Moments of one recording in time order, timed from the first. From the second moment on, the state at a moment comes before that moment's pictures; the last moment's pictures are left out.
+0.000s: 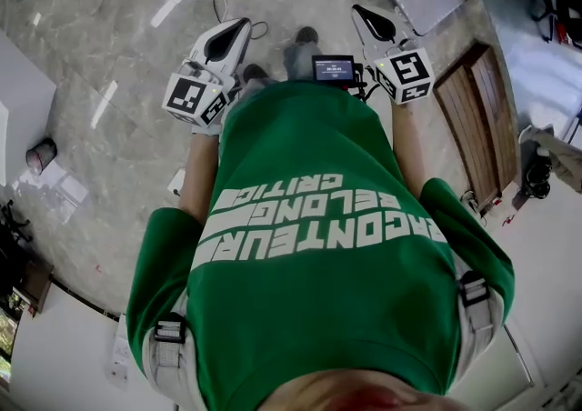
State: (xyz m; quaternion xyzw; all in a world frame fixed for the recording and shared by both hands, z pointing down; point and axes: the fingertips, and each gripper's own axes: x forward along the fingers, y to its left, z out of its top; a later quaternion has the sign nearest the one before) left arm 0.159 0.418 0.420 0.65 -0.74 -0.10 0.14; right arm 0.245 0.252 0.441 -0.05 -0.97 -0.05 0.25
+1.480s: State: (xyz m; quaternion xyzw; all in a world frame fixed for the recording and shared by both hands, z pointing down) left arm 0.026 0.234 0.445 0.62 -0.76 -0.05 0.18; right arm 0.085 0.061 0.471 -0.10 -0.97 0.00 0.24
